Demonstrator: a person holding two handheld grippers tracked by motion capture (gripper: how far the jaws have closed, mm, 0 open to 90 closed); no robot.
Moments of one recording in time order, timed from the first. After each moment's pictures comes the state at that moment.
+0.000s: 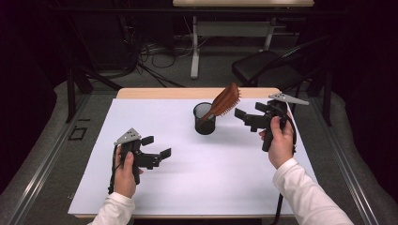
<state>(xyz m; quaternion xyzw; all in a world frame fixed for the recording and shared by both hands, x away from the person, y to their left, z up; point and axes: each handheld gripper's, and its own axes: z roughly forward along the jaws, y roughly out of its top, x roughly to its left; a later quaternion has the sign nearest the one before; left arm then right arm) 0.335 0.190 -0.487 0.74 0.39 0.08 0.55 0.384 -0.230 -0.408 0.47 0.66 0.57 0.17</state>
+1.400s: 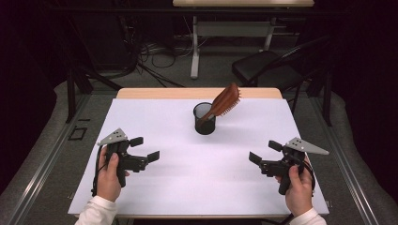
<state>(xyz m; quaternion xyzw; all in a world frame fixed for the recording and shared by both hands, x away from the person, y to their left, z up) 0.320 0.222 -0.468 0.75 0.38 0.08 0.54 0.285 -0.267 -0.470 0.45 0.67 0.57 0.17</state>
